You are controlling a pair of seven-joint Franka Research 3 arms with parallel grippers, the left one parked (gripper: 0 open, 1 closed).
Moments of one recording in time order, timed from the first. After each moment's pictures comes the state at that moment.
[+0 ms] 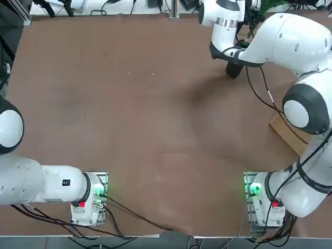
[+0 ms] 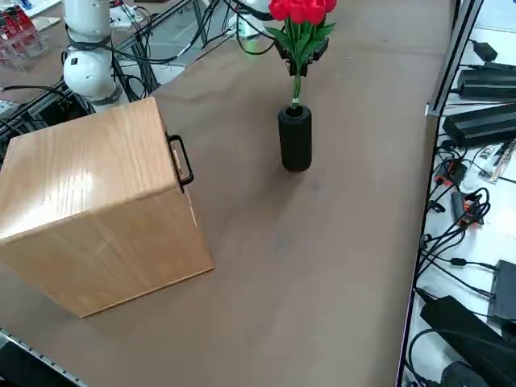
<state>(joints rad) 0.61 0.45 -0.06 -1.62 -1.15 1.46 2.06</state>
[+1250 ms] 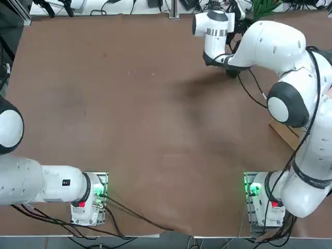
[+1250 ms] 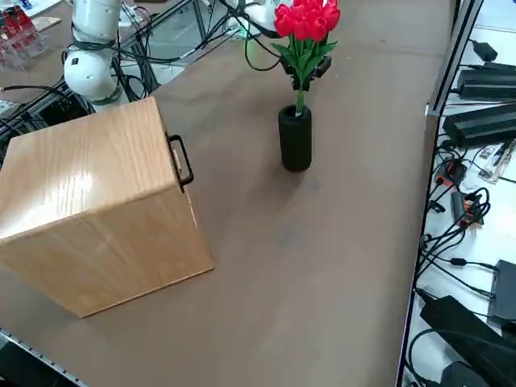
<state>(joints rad) 0.64 0.61 -0.06 -1.54 -1.16 1.38 2.13</state>
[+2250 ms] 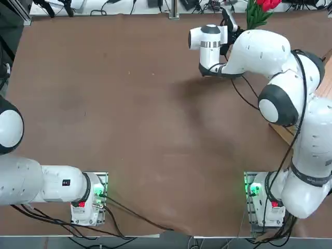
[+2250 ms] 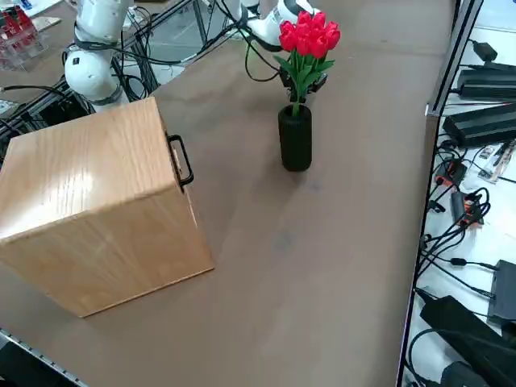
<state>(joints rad) 0.66 0.69 -0.06 -1.54 -1.15 1.37 2.13</state>
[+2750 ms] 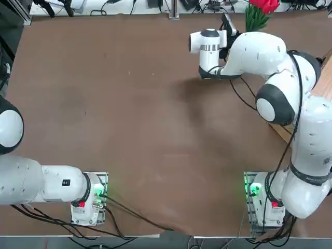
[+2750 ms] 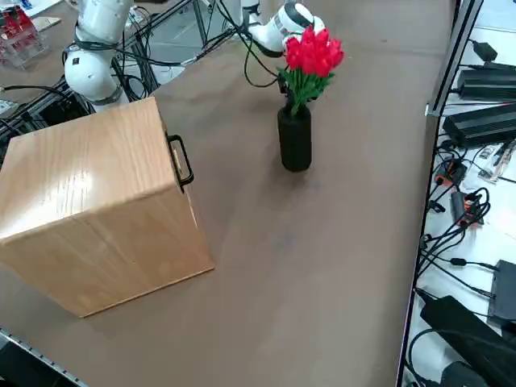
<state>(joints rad) 0.66 0.73 -0.06 -1.54 -1.14 1.37 2.13</state>
